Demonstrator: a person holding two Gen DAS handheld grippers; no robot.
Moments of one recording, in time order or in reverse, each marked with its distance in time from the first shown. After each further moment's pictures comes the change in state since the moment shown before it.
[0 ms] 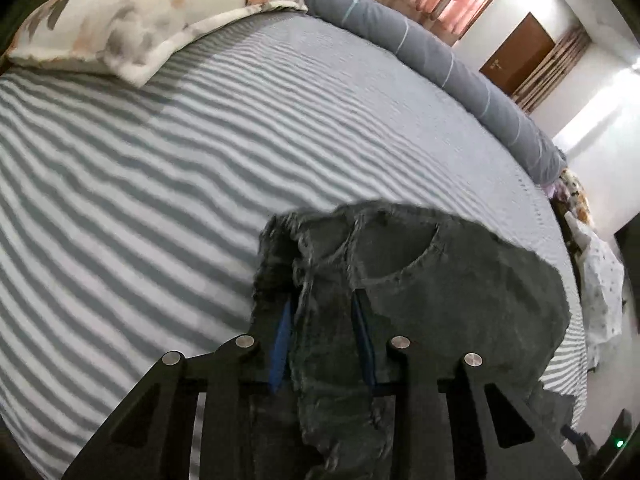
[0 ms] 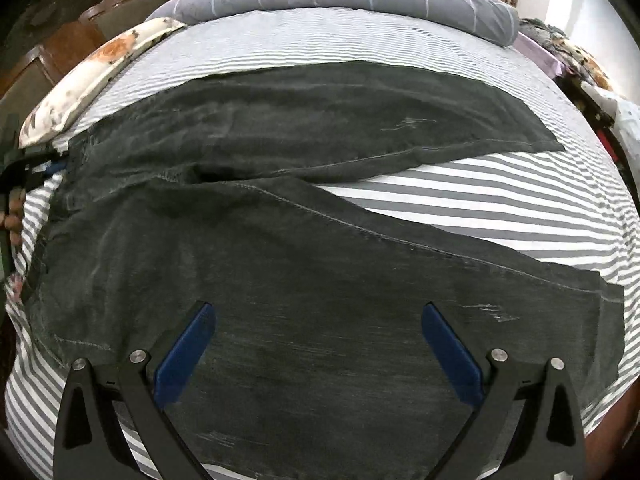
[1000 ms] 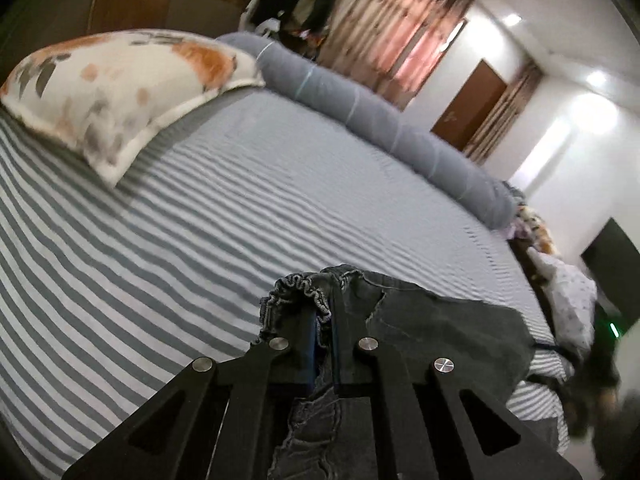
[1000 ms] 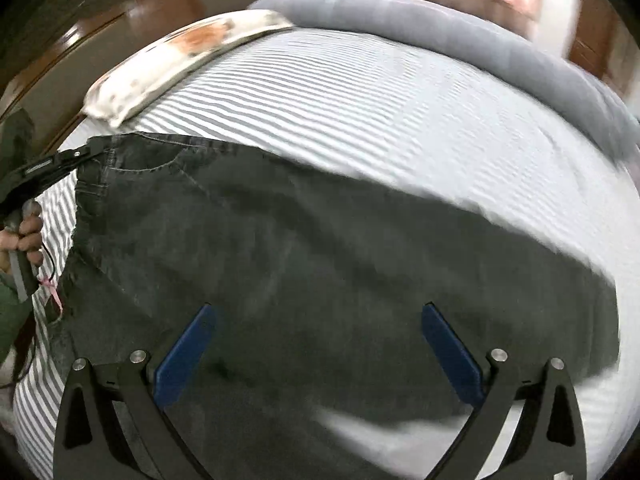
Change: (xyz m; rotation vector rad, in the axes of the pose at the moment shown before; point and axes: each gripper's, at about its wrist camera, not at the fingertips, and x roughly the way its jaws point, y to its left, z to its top) left arm -0.051 -0.029 0.010 0.059 -0.259 -0.153; right arm 0.042 0.034 0.189 -0.400 -0.029 0.257
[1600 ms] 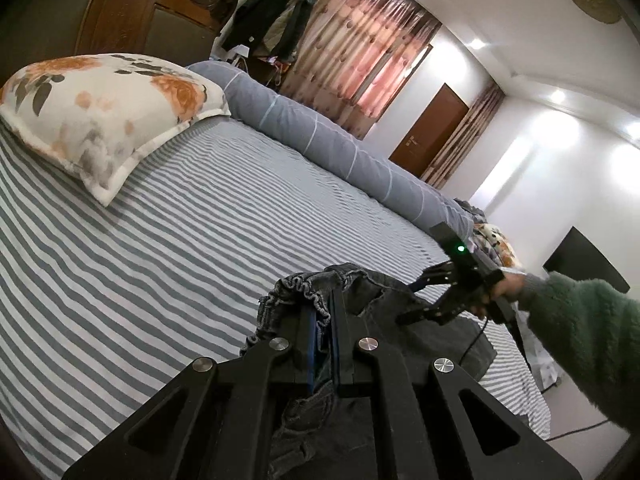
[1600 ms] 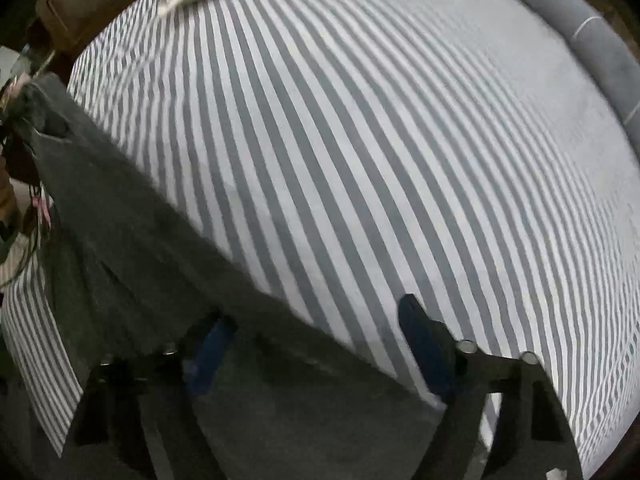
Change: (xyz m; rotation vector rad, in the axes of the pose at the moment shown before) left arm -0.051 -0.012 -0.008 0.014 -0.091 -0.134; right arm 0.138 0.010 0.139 -0.497 0.413 0.238
